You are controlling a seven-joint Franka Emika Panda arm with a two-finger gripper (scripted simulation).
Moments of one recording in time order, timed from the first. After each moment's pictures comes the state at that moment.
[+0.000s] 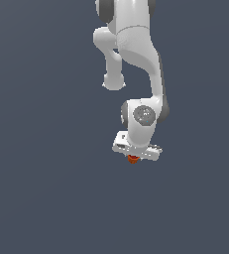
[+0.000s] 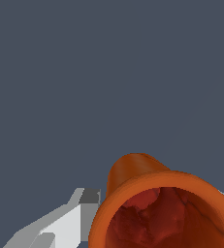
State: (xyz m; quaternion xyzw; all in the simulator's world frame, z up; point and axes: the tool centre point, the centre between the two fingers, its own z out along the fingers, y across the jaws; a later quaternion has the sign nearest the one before) arm 0.032 0.093 0.040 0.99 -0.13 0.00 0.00
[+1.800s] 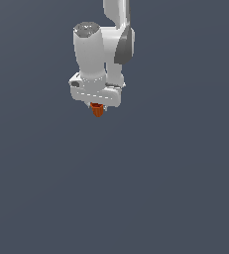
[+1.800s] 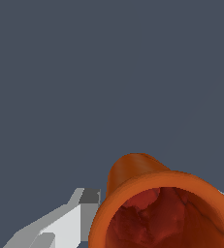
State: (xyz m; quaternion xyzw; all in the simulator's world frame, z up) arm -0.115 -0.072 0.217 0.99 -0.13 0.00 0.00
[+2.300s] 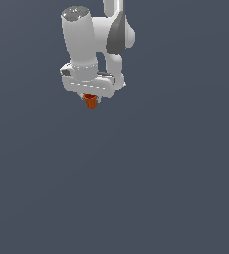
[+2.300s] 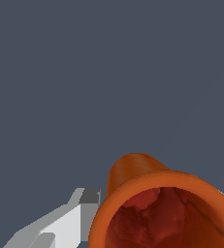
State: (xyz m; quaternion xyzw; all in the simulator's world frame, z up) arm -0.135 -0.098 0.246 0.99 -0.13 0.00 0.00
